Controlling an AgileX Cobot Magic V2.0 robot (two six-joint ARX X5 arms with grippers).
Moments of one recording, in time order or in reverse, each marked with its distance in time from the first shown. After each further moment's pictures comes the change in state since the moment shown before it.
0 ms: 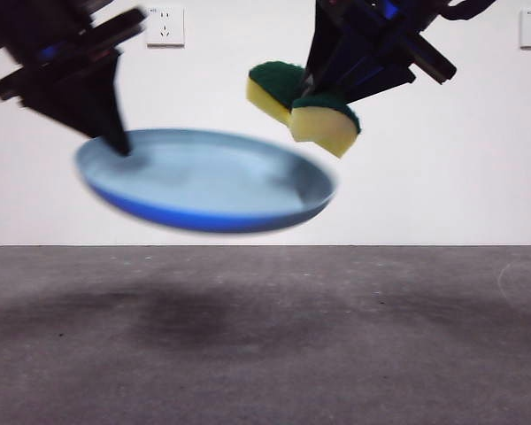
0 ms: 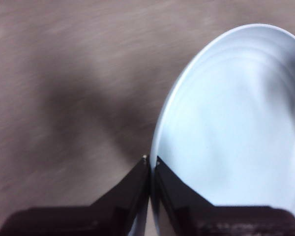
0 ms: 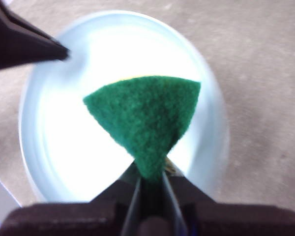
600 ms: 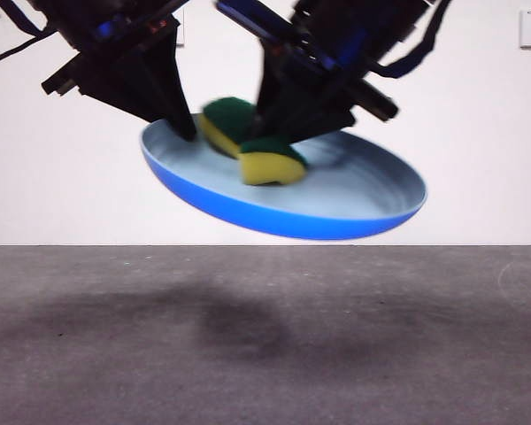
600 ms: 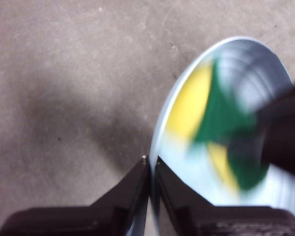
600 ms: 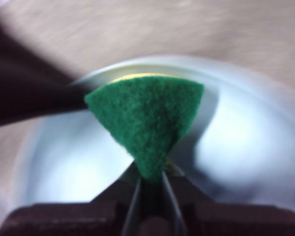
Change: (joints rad) left arm -0.163 0.002 -0.003 0.076 0.002 -0.093; right arm 0.089 0.146 0.001 0.148 0.006 0.003
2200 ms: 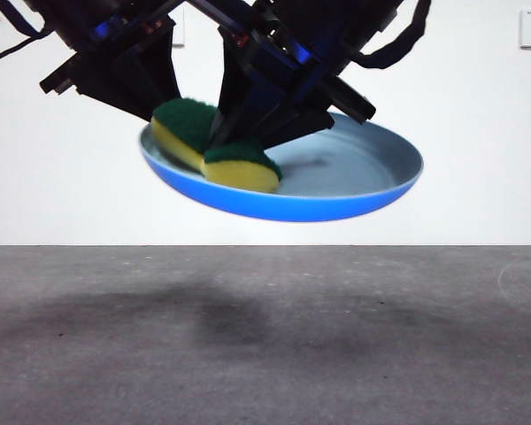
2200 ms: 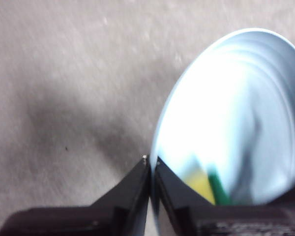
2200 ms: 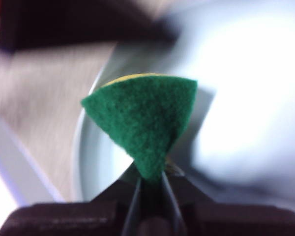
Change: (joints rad) left arm 0.027 -0.001 0.000 0.014 0.012 0.020; right arm 0.106 0.005 0.002 -0.087 0.017 0.000
